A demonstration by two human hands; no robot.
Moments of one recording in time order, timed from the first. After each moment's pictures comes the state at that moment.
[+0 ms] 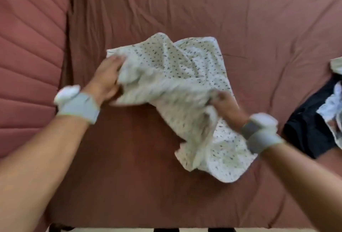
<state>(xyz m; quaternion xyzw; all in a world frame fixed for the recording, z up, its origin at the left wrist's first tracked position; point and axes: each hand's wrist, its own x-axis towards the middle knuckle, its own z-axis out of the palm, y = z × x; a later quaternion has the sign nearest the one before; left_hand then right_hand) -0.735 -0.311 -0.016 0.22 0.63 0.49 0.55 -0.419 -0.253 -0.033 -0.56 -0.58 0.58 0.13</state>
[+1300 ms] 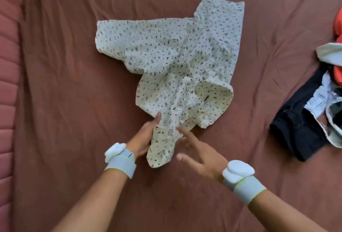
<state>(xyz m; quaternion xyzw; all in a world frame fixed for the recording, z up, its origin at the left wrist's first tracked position) -0.551 -0.337 -0.137 0.05 0.60 0.31 0.74 -0.336 -0.317 -0.094 -0.37 -0.74 0.57 -0.04</state>
